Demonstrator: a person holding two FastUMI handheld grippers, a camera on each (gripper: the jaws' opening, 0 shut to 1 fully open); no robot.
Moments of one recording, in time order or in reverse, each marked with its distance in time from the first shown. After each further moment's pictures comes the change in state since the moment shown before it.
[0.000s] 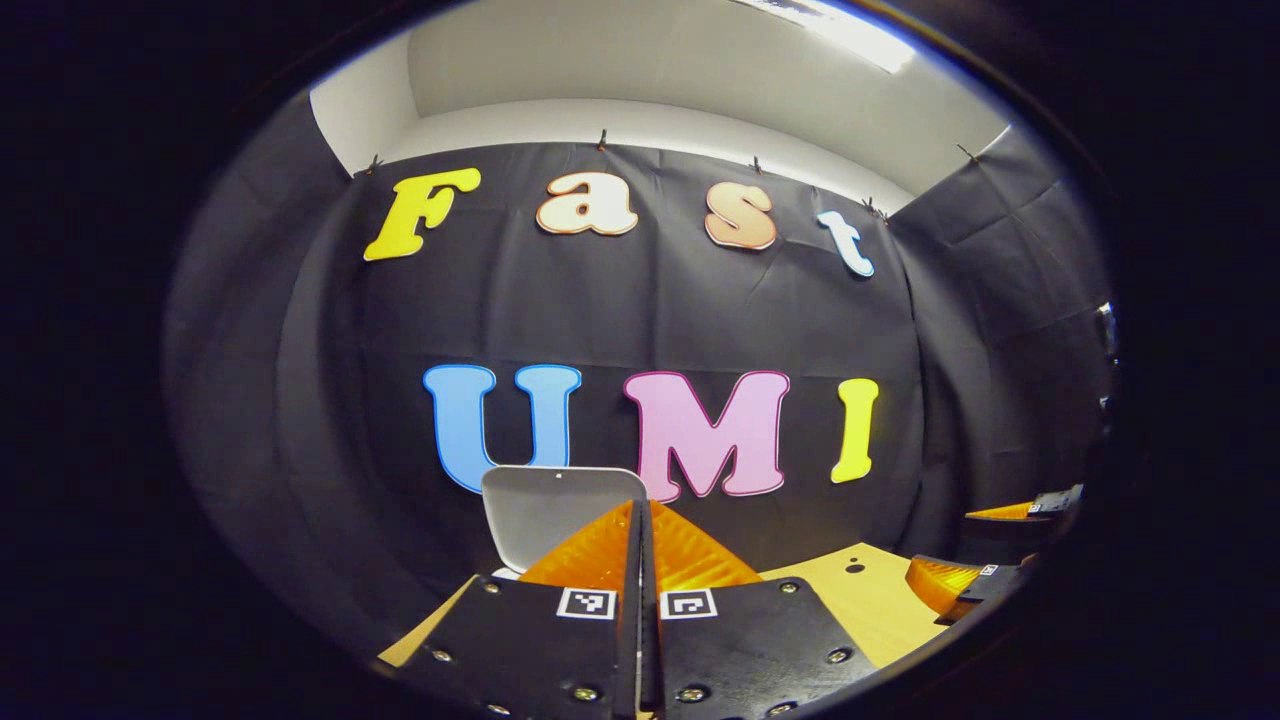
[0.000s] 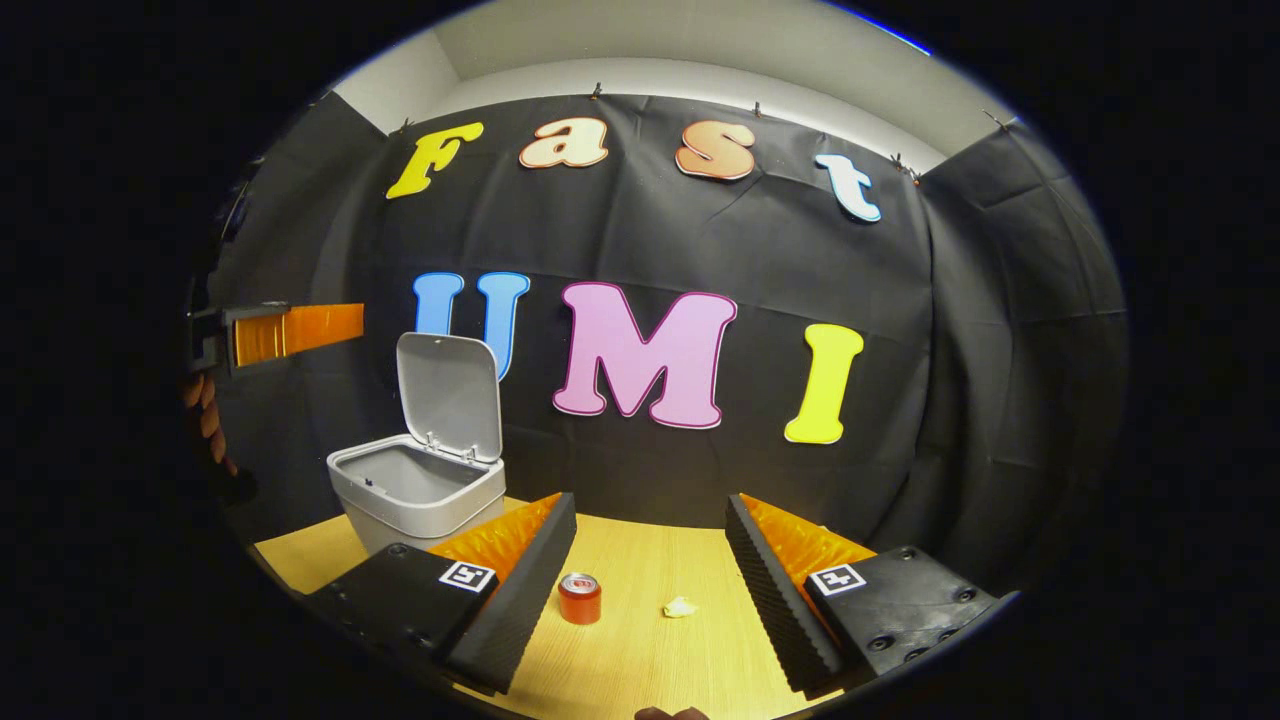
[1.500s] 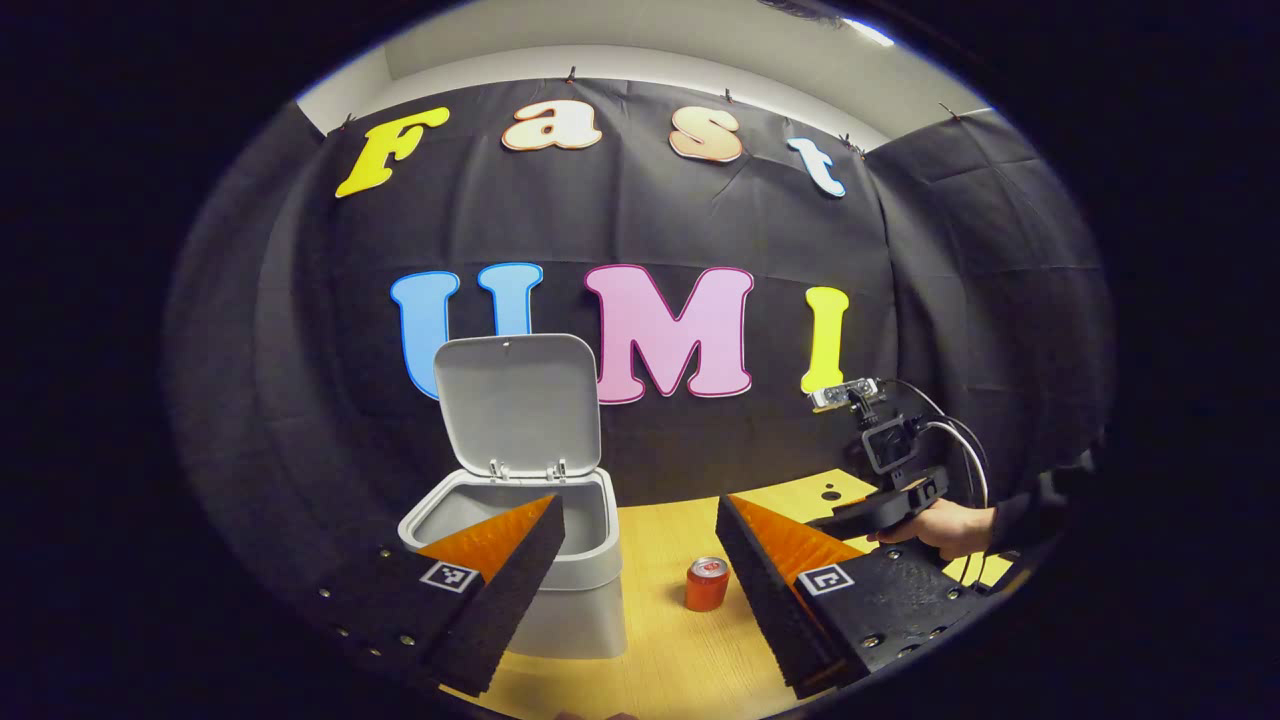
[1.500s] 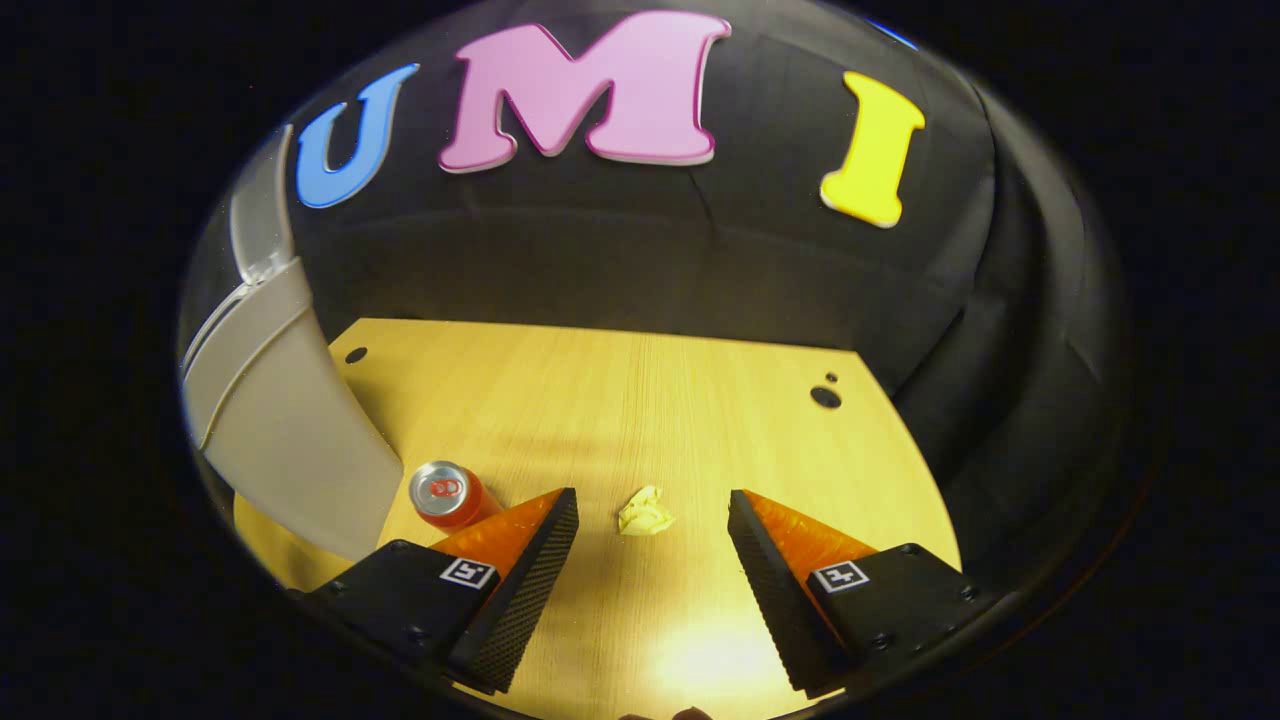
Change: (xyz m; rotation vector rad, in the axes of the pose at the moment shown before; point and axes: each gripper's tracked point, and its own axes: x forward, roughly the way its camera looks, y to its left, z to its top) left arm -0.032 -0.038 -0.102 0.014 0.236 -0.039; right arm 0.184 -0.060 -0.265 0.079 0.736 -0.046
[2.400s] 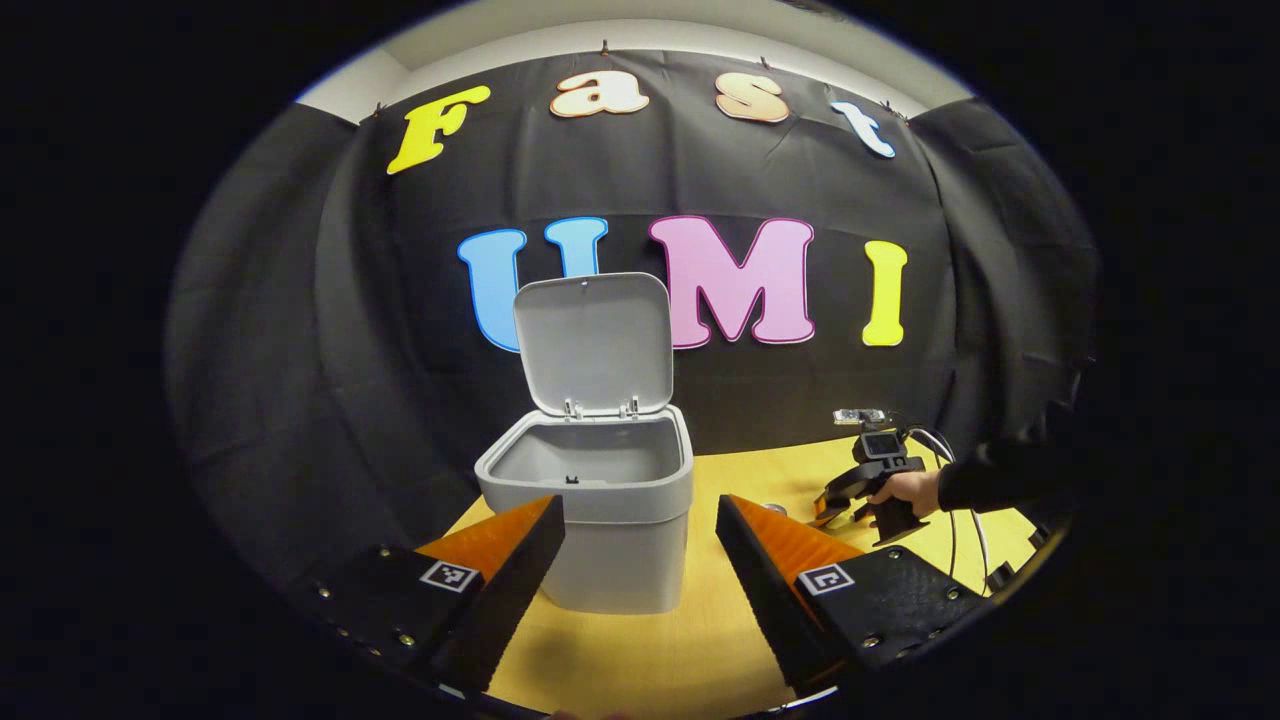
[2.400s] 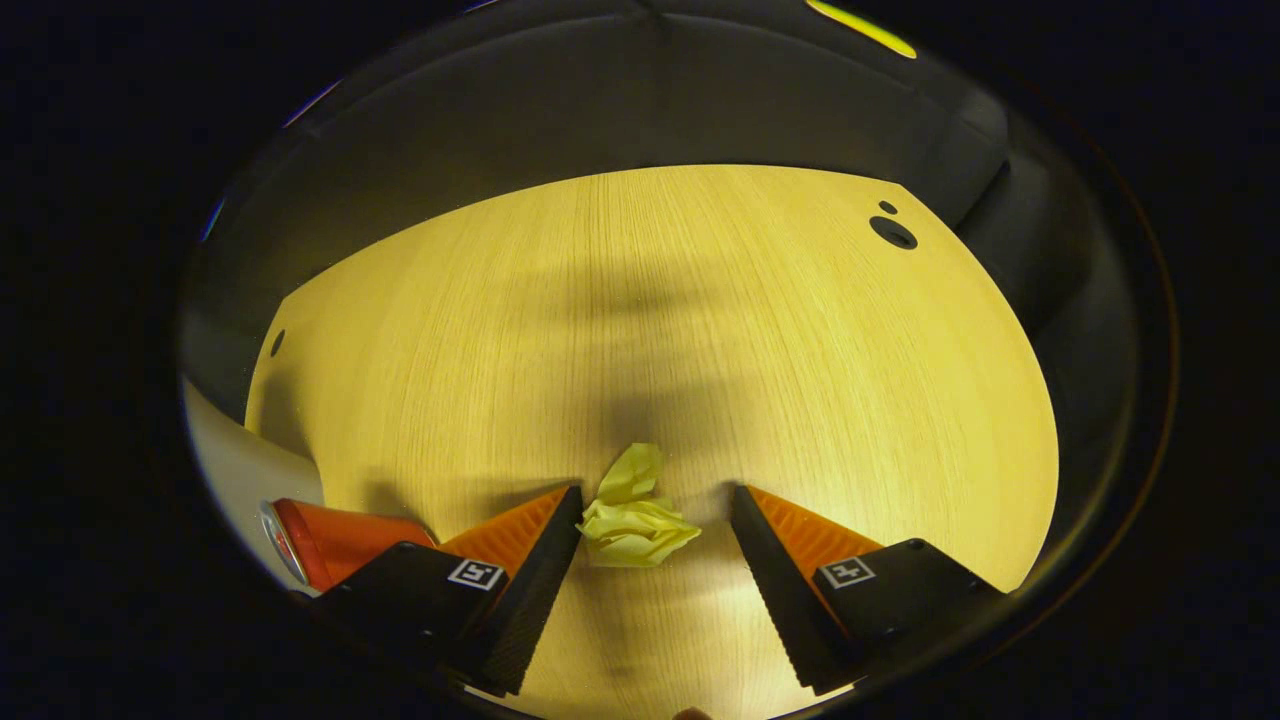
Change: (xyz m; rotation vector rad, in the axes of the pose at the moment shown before) left arm -0.030 0.035 -0.042 0.008 0.145 0.172; right arm 0.127 -0.007 -0.070 0.145 0.358 -0.016
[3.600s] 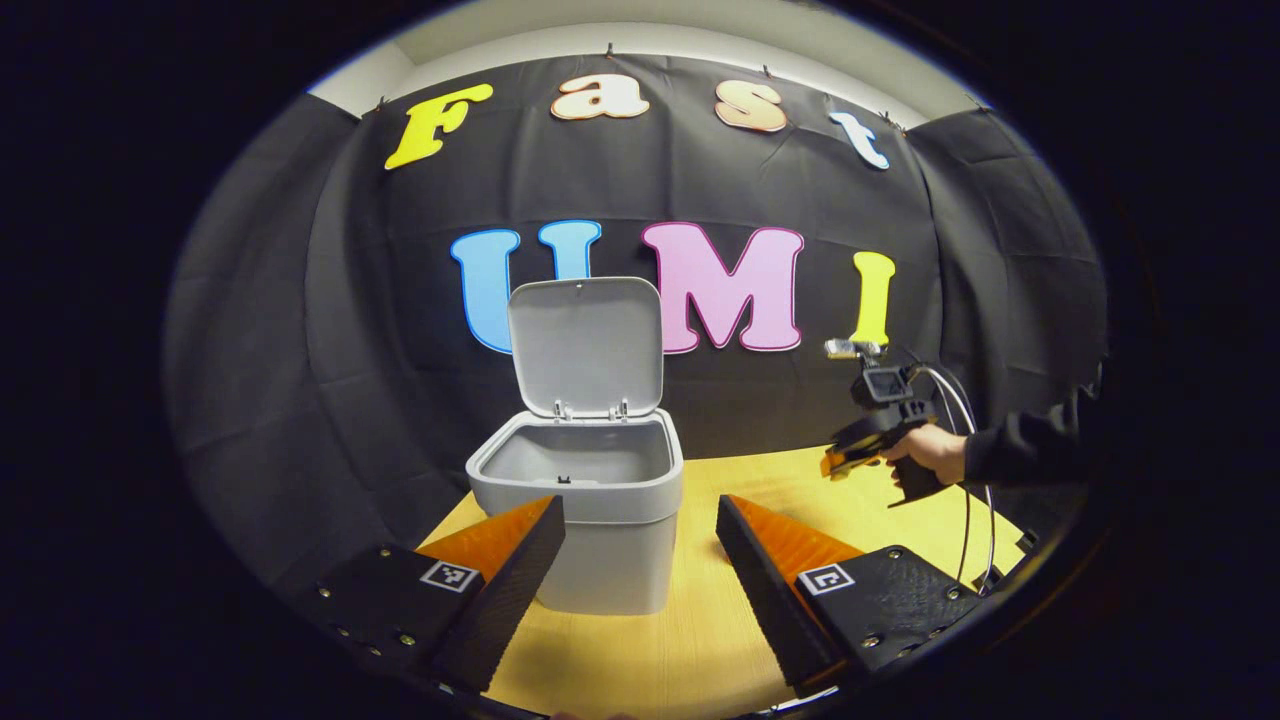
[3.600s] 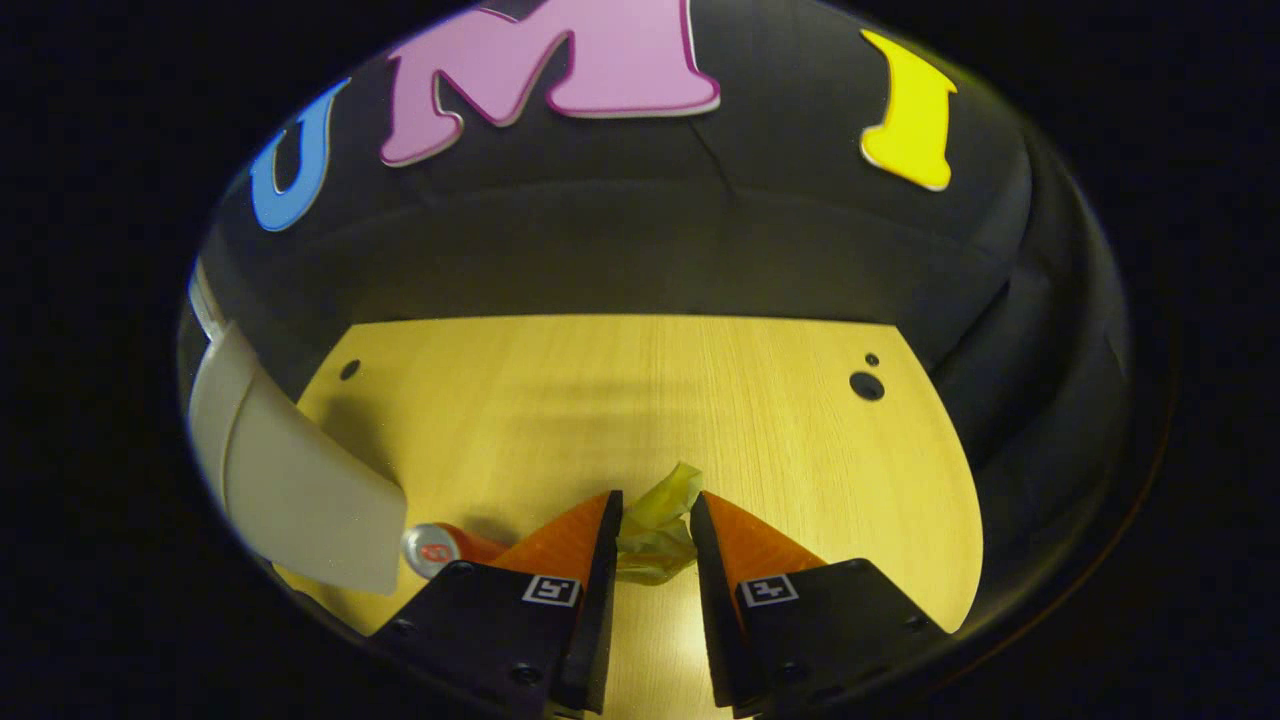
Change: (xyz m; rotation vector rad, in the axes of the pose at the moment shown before) left arm 0.005 0.003 0.002 -0.039 -0.025 -0.053; right arm -0.169 0.052 0.093 -0.137 -0.319 0.099
